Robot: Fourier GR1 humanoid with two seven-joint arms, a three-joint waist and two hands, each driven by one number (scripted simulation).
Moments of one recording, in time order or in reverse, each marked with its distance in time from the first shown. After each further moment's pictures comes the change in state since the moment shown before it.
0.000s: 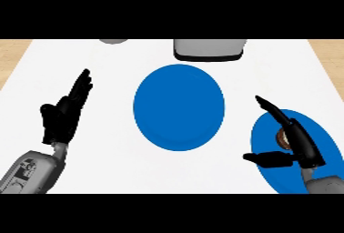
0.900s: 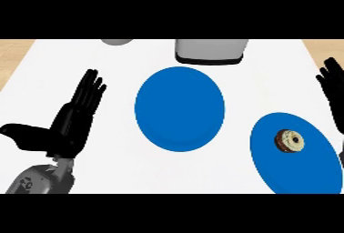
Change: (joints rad) left arm 0.073 -0.075 -0.020 -0.254 0.184 0.038 -0.007; right arm -0.159 -0.062 -0.300 0.099 -0.314 -0.020 0.261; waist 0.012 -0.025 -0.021
